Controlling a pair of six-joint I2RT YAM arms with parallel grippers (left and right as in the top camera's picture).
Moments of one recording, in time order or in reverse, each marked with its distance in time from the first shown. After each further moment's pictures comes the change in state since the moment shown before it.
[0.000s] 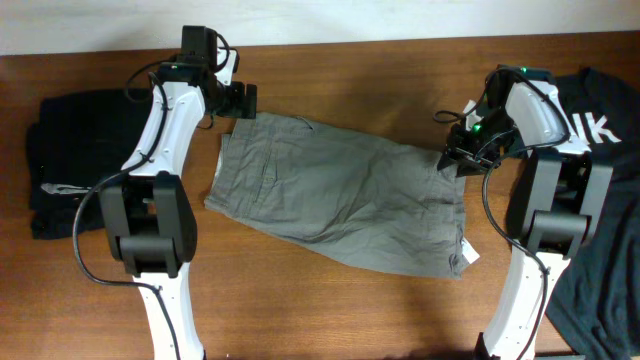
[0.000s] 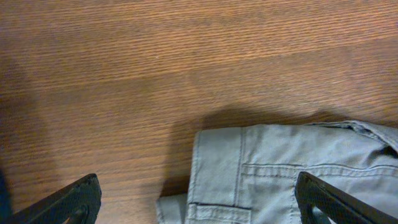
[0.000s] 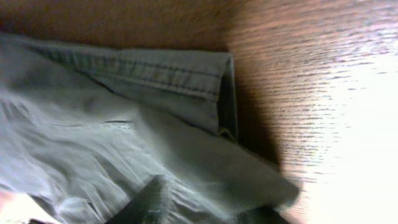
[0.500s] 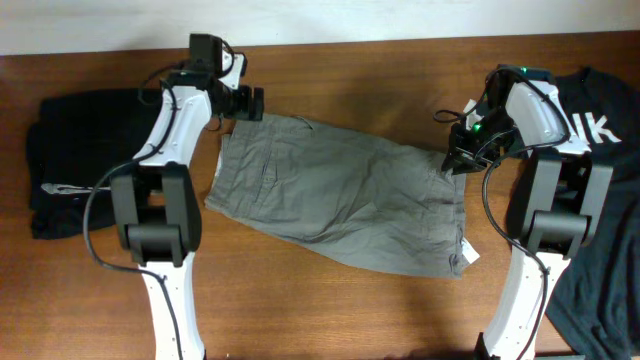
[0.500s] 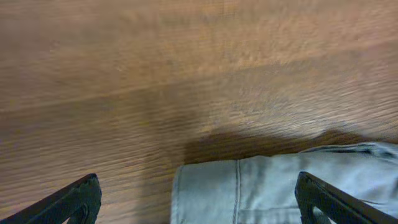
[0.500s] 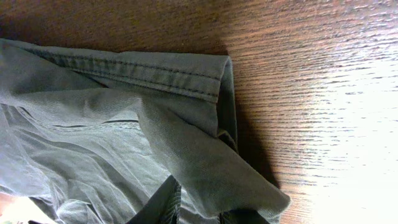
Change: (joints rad) left arm 0.000 0.106 0.000 0.104 0.083 0.007; right arm 0.000 0.000 0.000 0.004 -0.001 0.008
